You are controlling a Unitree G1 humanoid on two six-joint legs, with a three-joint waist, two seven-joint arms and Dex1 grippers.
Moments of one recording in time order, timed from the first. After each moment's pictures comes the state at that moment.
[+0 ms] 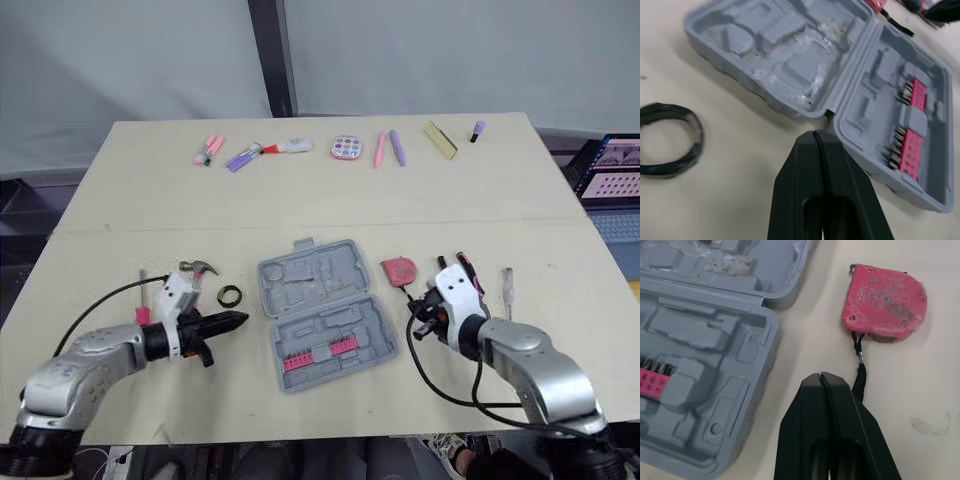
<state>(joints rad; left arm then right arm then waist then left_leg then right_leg) -0.08 0.65 0.05 -0.21 -0.50 0.71 -0.74 -0.14 -0.67 0.00 -0.35 0.41 0.82 0.55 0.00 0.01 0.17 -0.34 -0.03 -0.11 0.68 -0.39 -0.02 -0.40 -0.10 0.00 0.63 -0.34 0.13</state>
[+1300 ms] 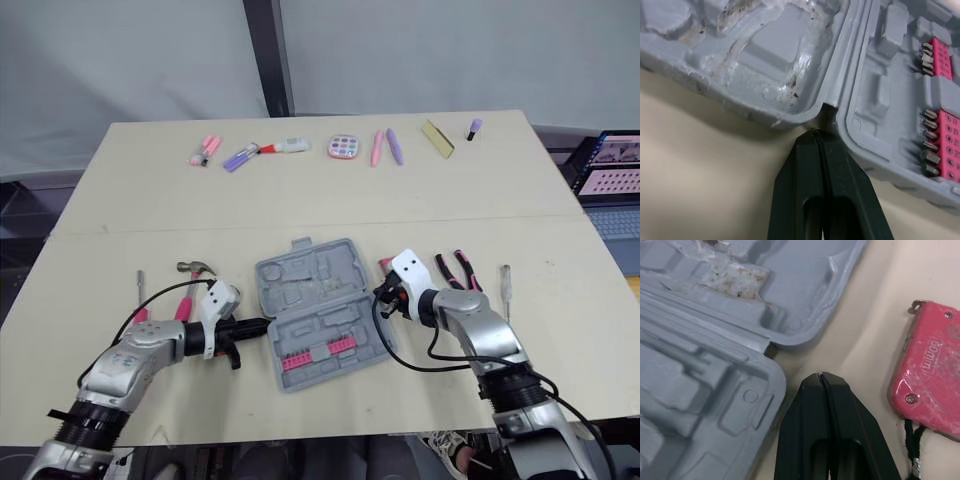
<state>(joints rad) -0.21 0.54 -0.11 0.02 -0.30 0.52 -0.80 -0.42 -0.52 0.19 0.10 0.22 0.59 0.70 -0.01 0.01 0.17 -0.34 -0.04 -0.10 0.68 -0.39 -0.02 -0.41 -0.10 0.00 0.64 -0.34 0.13</state>
